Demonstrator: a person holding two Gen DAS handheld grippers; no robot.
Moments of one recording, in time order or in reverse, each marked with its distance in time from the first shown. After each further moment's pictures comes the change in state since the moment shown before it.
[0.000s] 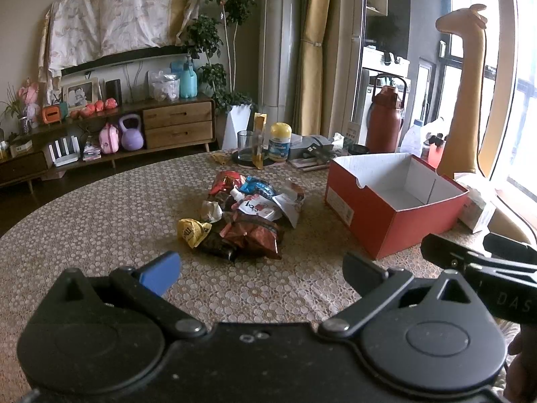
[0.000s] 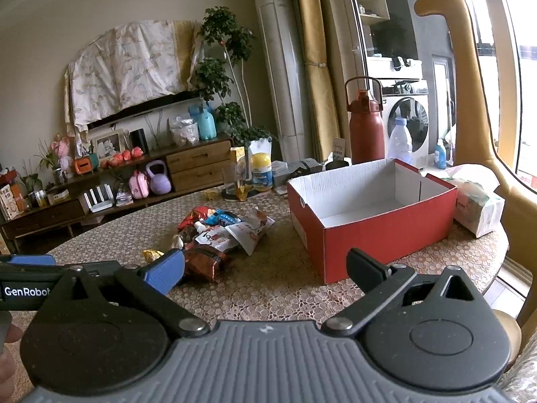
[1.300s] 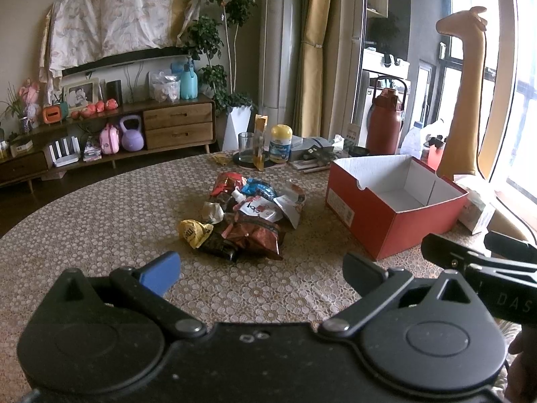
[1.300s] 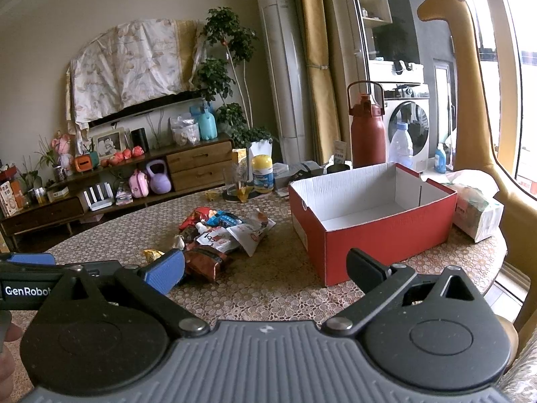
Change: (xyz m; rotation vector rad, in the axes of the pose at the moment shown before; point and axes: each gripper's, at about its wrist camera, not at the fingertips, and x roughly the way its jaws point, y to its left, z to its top) left arm -0.003 0.001 -0.001 -0.001 0.000 -0.001; right arm -0.001 0.002 0.001 -0.003 0.000 -0.002
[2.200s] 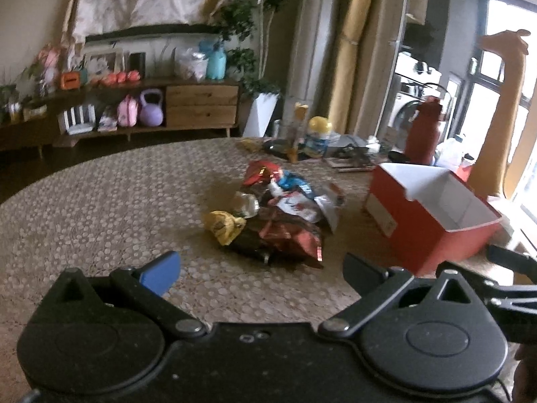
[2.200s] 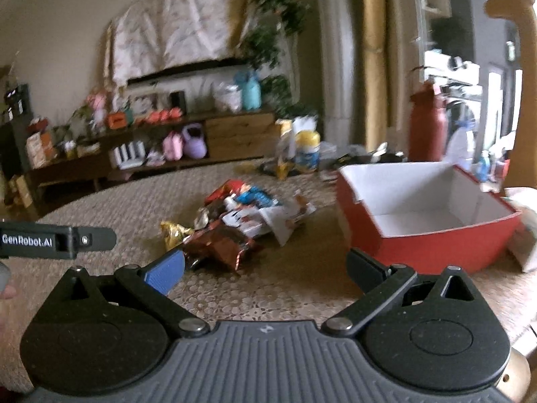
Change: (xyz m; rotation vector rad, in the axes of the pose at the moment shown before) left arm 0.056 0.062 0.007 -0.132 0.046 0.034; right arm 0.085 0.018 0.004 -0.156 0.107 0.142
